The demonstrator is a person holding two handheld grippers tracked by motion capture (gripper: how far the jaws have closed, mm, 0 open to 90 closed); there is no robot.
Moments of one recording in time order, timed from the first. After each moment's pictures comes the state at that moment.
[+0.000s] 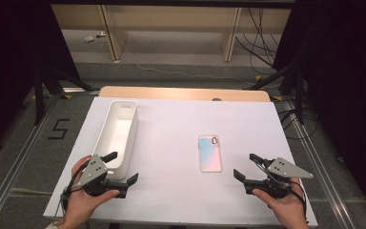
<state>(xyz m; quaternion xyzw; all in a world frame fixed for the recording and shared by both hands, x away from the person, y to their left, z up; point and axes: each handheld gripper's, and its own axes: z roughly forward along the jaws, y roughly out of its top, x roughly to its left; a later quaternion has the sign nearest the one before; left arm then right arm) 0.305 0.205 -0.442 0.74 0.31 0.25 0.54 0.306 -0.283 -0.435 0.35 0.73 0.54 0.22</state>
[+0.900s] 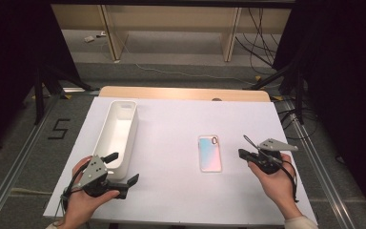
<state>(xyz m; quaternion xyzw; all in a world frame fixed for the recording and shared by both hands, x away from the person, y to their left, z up) 0.303 0.203 -0.441 0.74 0.31 0.24 0.55 0.363 -0.274 -0.427 0.44 0.77 0.43 0.18</state>
